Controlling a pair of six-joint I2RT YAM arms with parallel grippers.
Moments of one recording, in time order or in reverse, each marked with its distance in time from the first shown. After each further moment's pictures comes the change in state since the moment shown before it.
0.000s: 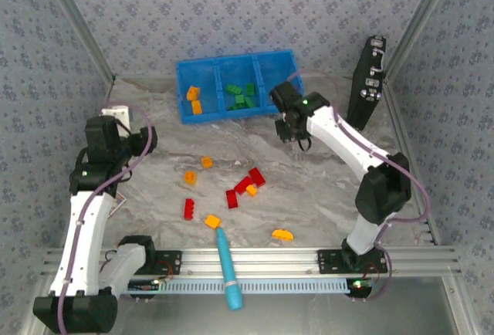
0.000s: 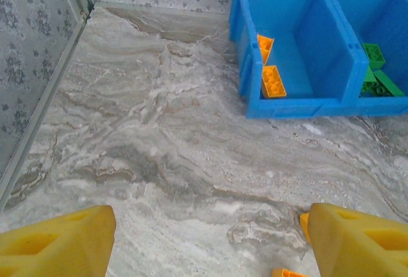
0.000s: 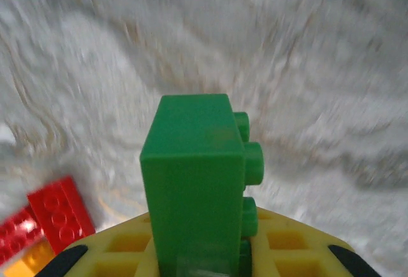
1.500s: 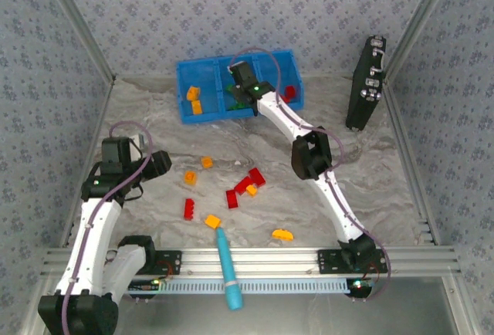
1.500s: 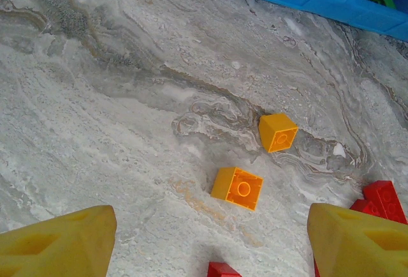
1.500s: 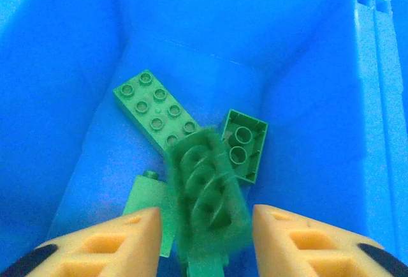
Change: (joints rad) left arm 0.000 -0.035 -0.206 -0.091 0.188 -0.255; right arm 0.012 0.891 0.904 0.463 0.058 -0.328
